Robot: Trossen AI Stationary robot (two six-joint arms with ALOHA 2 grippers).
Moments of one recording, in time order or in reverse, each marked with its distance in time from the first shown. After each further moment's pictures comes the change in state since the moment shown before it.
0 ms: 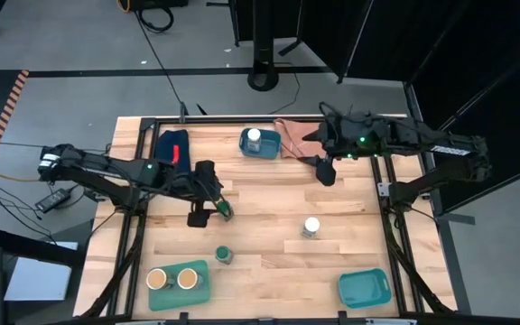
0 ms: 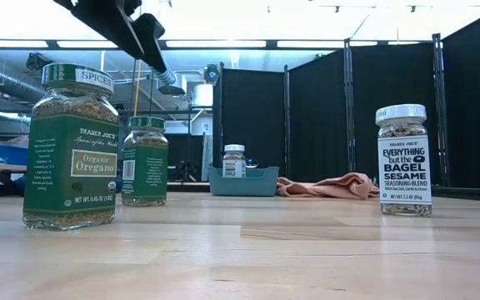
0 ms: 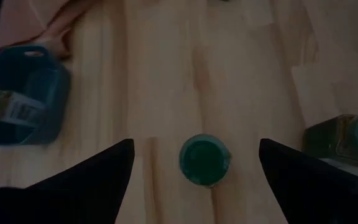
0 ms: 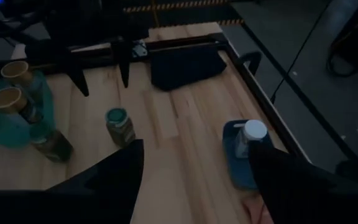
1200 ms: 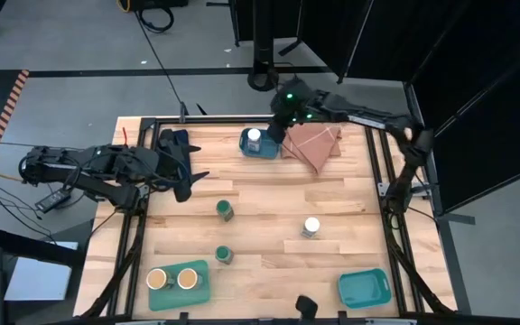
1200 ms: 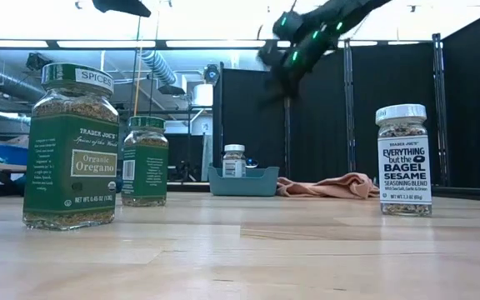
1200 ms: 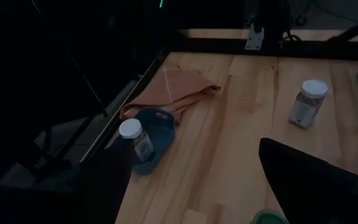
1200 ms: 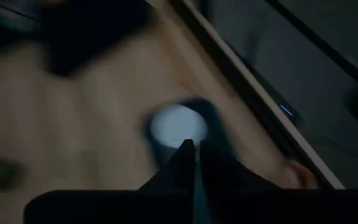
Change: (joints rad) left arm 0.004 -0.339 0.000 0.085 -0.359 -0.151; right arm -0.510 0.502 -0.001 0.332 -0.372 -0.078
